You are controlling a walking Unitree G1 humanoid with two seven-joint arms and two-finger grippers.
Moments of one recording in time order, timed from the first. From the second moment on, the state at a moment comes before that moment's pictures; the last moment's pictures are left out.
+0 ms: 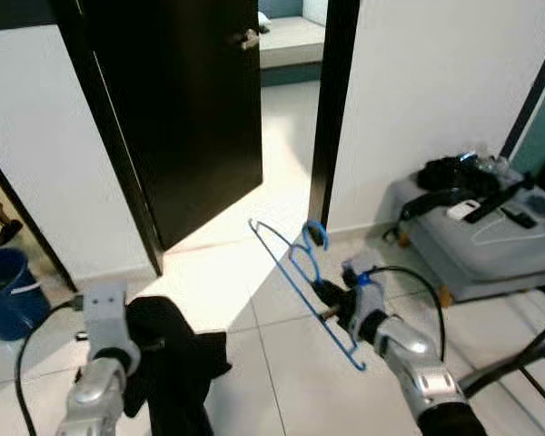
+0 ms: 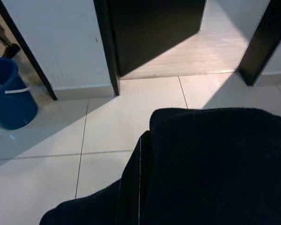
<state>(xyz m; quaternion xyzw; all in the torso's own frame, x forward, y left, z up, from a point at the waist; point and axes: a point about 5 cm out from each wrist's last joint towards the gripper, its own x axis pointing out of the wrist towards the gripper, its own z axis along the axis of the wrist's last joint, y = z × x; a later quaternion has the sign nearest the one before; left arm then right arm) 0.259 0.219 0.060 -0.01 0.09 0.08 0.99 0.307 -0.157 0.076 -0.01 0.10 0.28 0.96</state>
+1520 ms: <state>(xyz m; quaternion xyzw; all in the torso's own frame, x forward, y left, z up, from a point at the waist) 0.260 0.214 0.056 -0.02 0.09 0.08 0.99 0.307 -0.159 0.075 -0.02 0.10 0.30 0.95</state>
